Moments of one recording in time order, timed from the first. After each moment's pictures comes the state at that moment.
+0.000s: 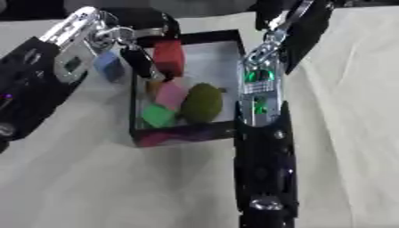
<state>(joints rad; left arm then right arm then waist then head) -1.06 0.40 -0.53 -1.19 -0.81 -0.11 -0.62 -0.86 0.37 -0.26 -1.46 0.83 0.30 -0.69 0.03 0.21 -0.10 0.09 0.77</state>
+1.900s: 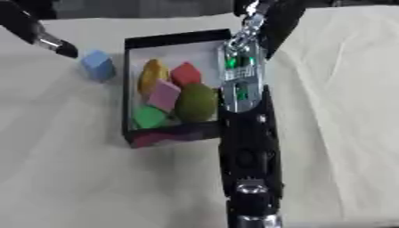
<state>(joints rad) -0.98 0.66 -0.26 -1.33 -0.52 -0.05 -0.79 -0.92 0.34 -0.28 -1.44 0.83 0.33 -0.70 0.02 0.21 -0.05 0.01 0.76</state>
